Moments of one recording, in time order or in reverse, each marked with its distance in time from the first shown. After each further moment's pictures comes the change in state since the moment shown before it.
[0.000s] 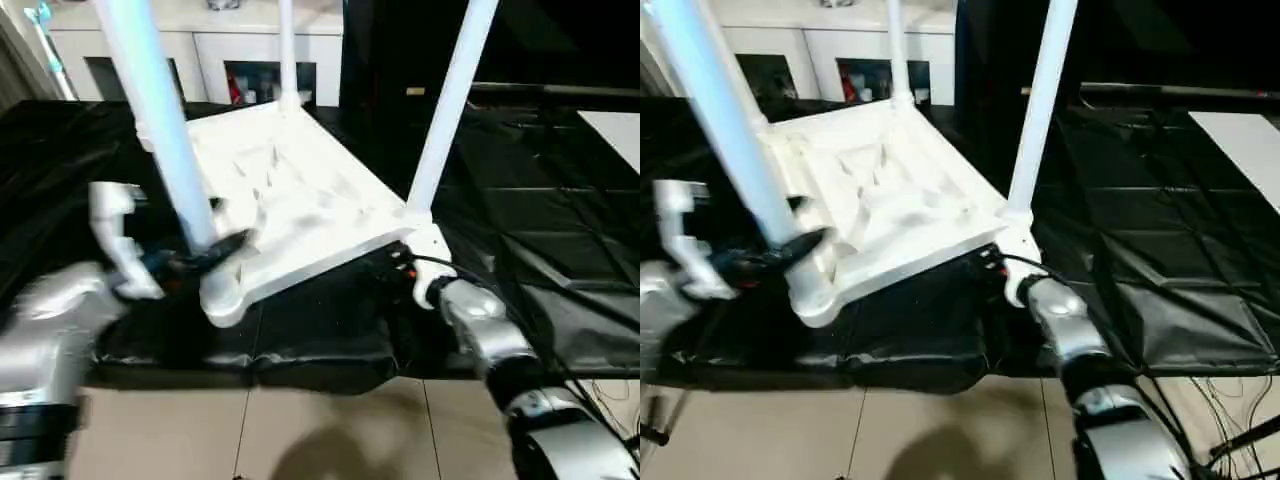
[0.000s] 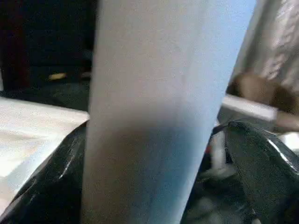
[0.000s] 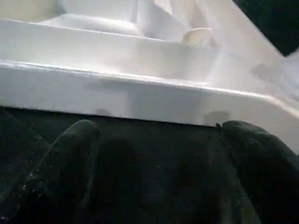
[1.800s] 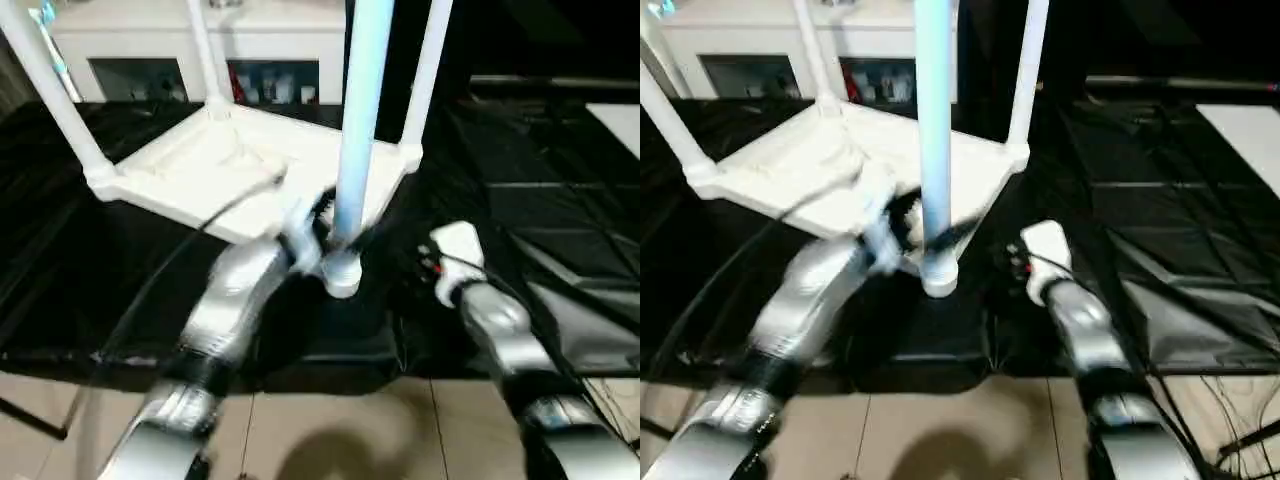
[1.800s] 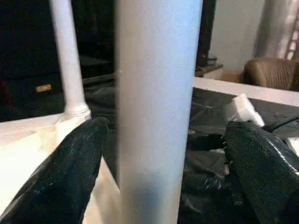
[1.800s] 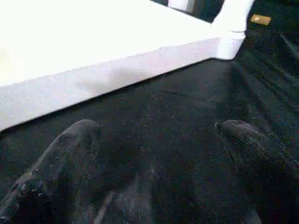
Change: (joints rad) left arm -0.201 -0.311 -0.240 0.370 0.314 -0.413 0.222; right arm 0.135 -0.079 -0.109 -0.137 0.049 -0.111 0.000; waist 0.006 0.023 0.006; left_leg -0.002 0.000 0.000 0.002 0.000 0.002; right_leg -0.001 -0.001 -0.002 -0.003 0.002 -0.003
